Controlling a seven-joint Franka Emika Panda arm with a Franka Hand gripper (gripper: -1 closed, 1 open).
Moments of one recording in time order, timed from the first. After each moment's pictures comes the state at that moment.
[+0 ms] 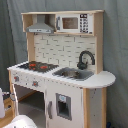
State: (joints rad) arm -0.49 -1.51 1.74 -2.18 -0.16 2.17 1.06
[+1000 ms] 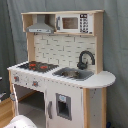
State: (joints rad) arm -0.42 -1.48 1.57 -2.17 -0.31 2.08 0.92
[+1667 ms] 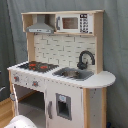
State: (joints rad) arm -0.40 -1.48 1.49 -2.17 -0.32 2.08 0.69
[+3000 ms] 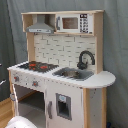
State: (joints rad) arm -0.30 -1.46 1.35 -2.25 -0.31 2.05 0.30
